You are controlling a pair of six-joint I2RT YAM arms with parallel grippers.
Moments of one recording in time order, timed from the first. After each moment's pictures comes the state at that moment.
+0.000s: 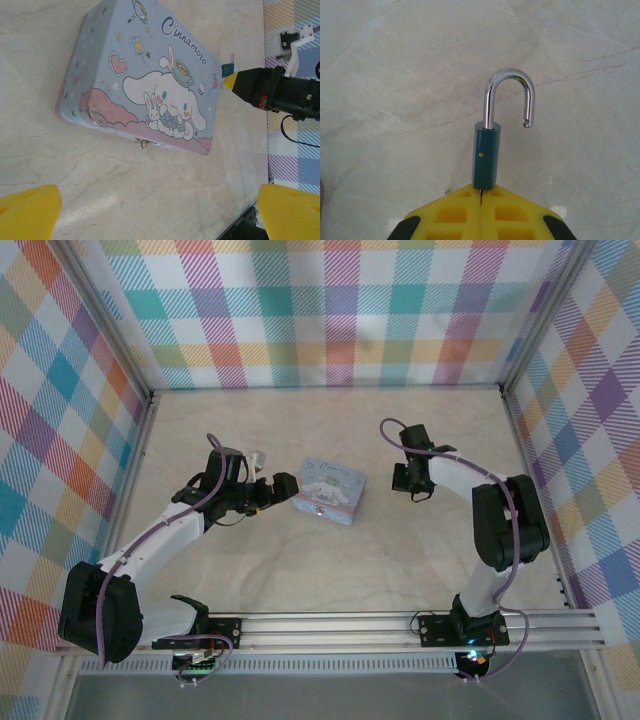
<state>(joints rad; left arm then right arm) -0.36 1.23 0.80 -0.34 0.50 -0.68 0.29 1.75 1.11 -0.56 0.06 0.40</state>
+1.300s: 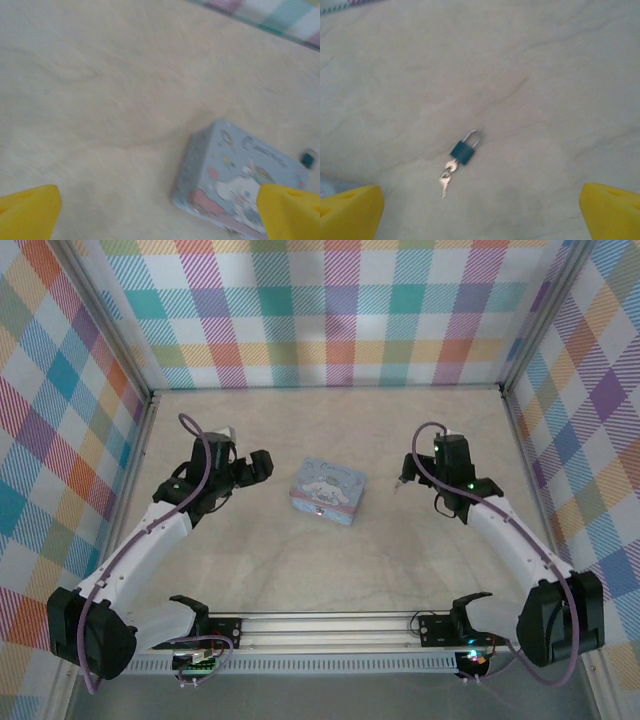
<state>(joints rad) -0.35 1.14 0.96 -0.50 -0.12 -0.49 0.27 1.16 0.80 -0.35 0.25 0.34</state>
